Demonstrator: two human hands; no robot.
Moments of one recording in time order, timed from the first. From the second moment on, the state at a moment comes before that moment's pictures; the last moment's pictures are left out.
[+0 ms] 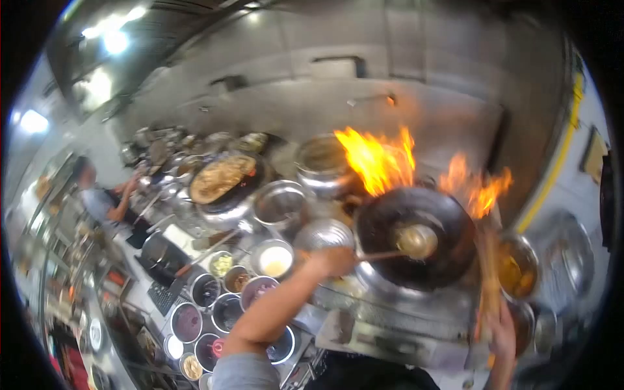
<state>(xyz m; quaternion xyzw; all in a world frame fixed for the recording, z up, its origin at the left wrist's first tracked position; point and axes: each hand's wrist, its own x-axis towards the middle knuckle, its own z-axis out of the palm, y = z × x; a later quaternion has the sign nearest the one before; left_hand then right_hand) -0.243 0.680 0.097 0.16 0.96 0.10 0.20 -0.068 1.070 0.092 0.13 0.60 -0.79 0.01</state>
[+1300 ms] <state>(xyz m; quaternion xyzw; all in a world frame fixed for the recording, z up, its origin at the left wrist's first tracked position) -0.234 0.642 0.066 0.11 0.99 -0.02 0.02 -0.226 1.114 0.119 -0.09 0.96 -0.22 -0.18</state>
